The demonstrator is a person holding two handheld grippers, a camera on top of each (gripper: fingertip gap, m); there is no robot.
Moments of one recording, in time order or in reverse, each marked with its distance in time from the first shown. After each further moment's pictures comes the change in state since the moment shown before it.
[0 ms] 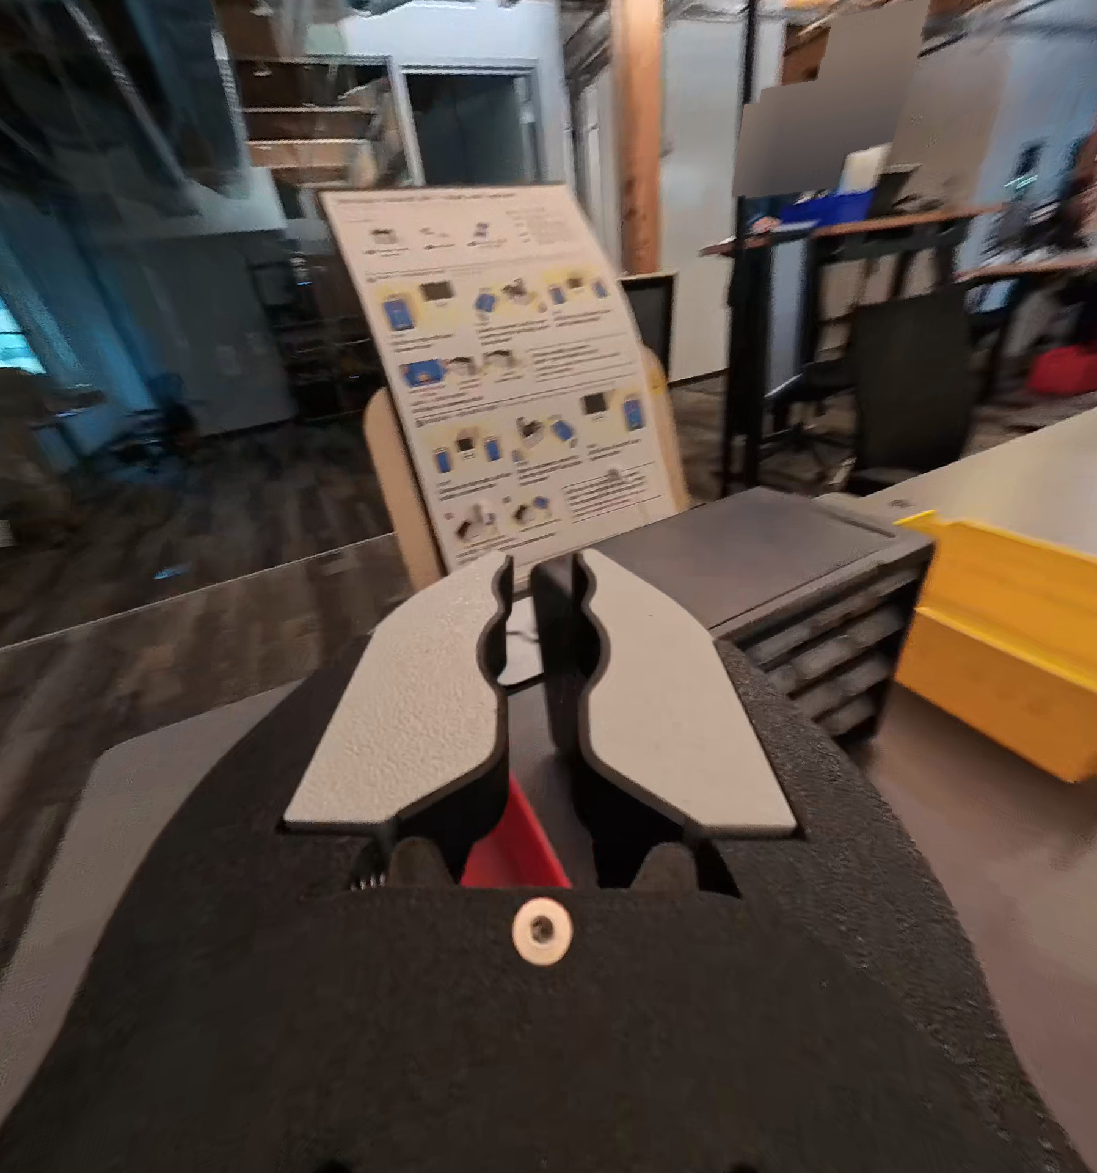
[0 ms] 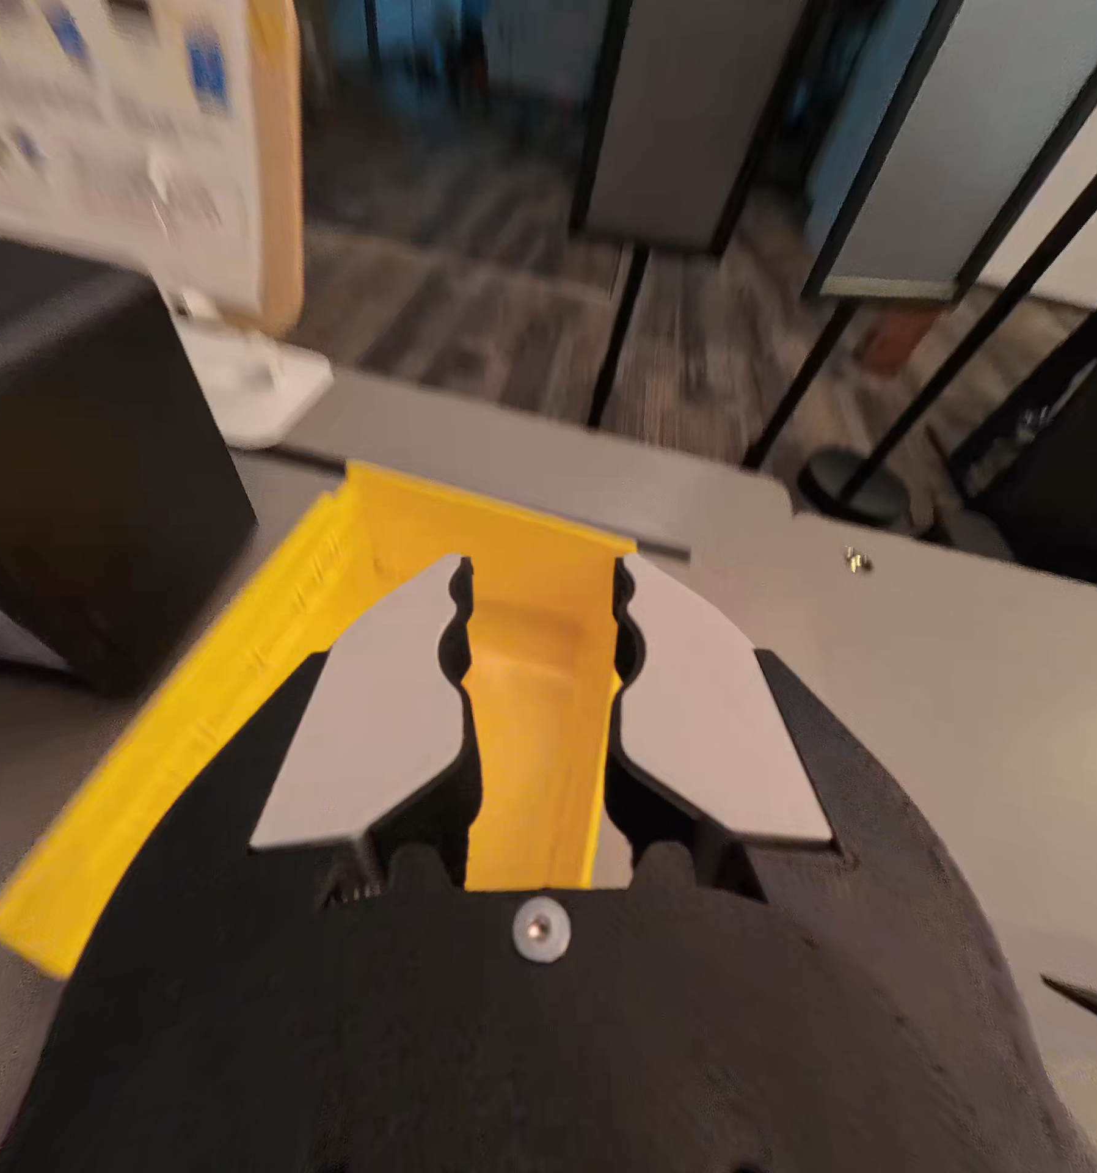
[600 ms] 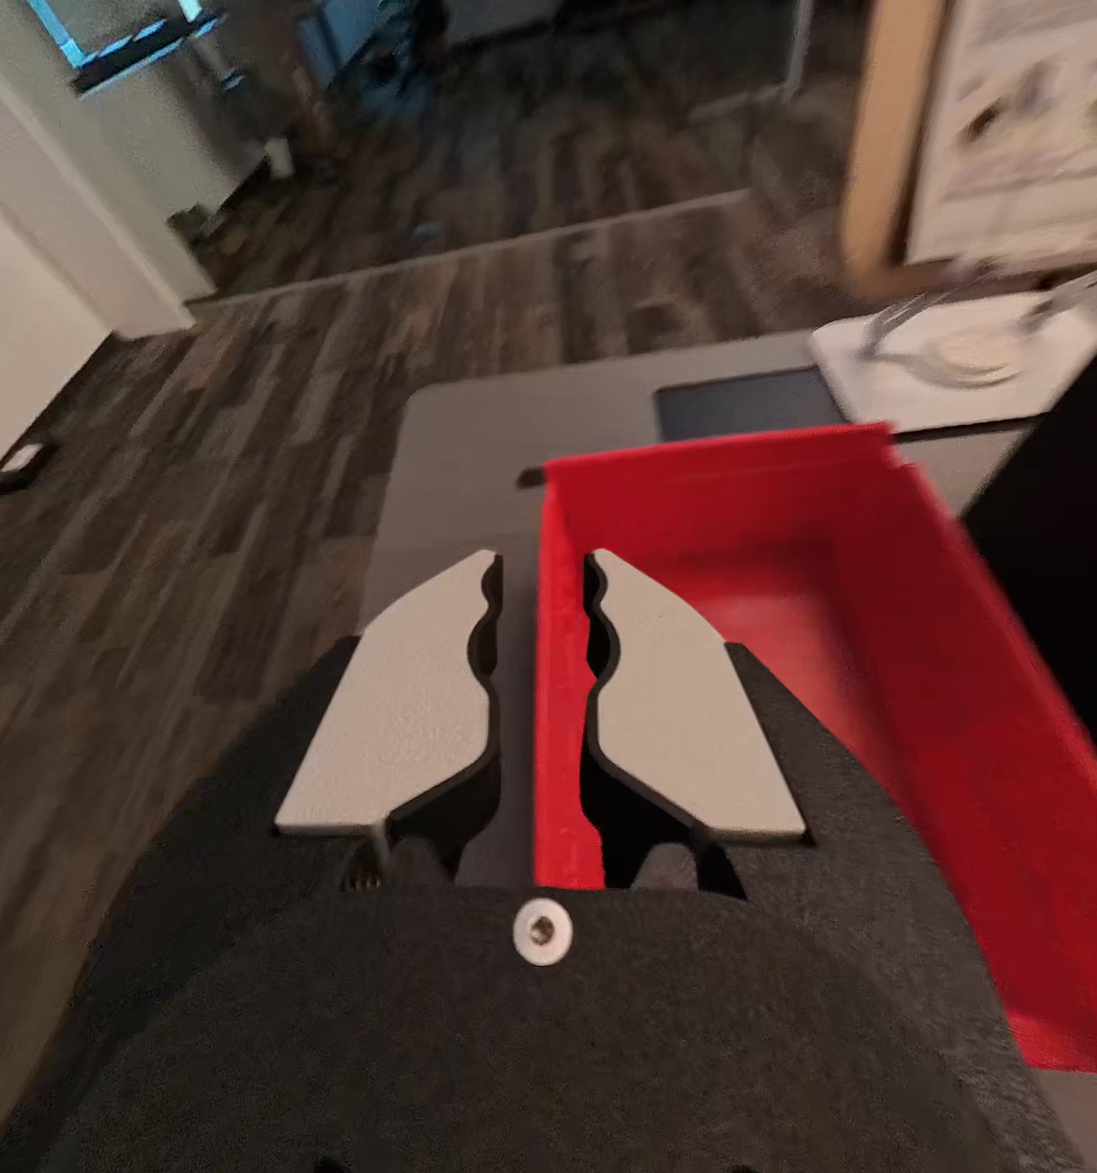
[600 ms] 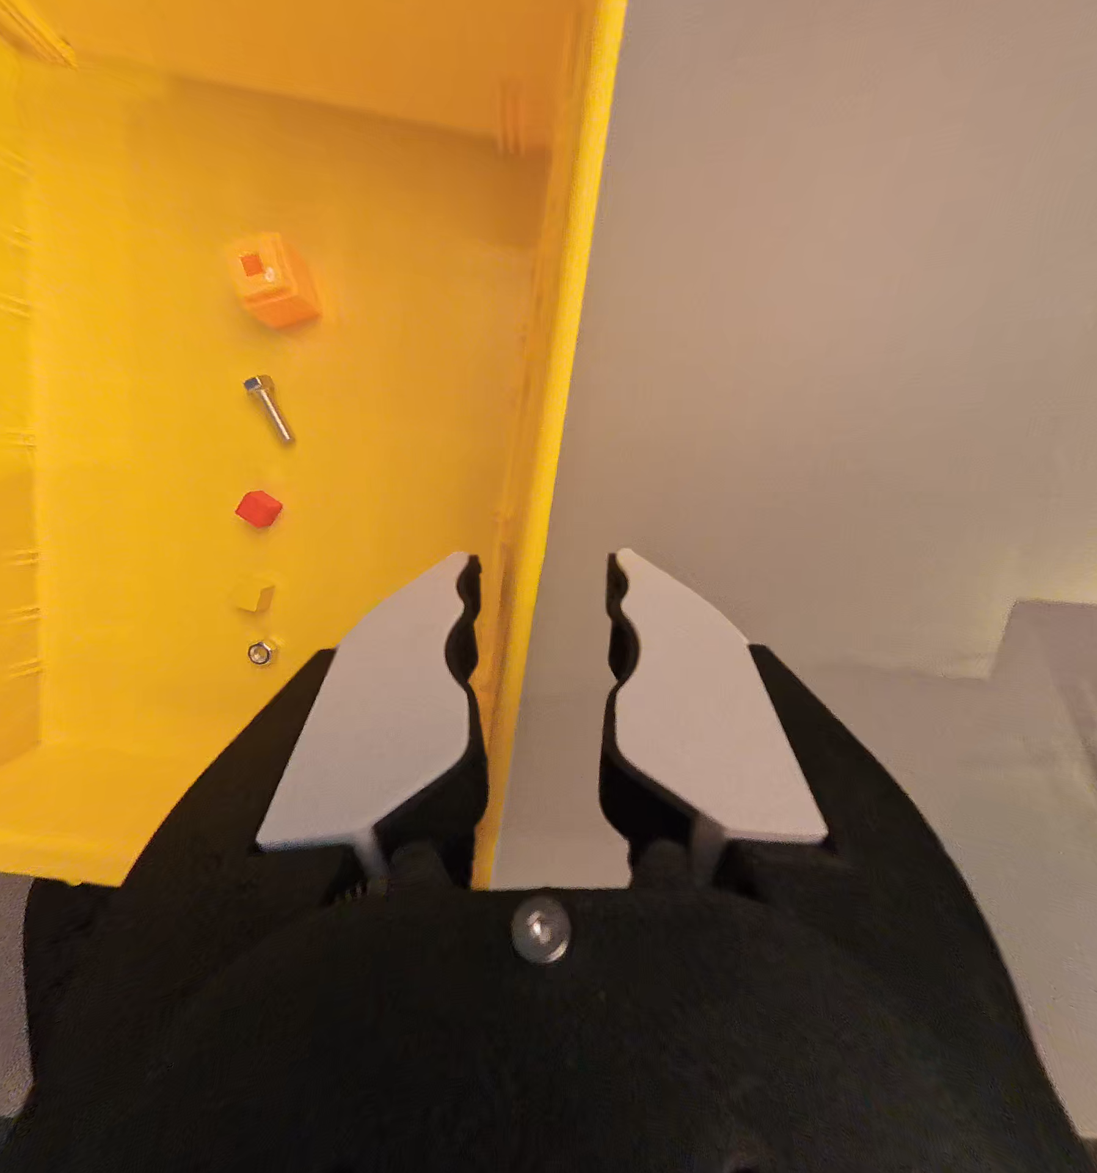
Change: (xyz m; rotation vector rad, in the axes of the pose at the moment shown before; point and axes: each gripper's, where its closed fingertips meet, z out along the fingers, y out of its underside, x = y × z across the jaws) left arm -0.190 0.147 -0.041 -0.521 -0.483 -0.030; right arm 0.025 0.180 0.051 -0.834 -0.062 0.159
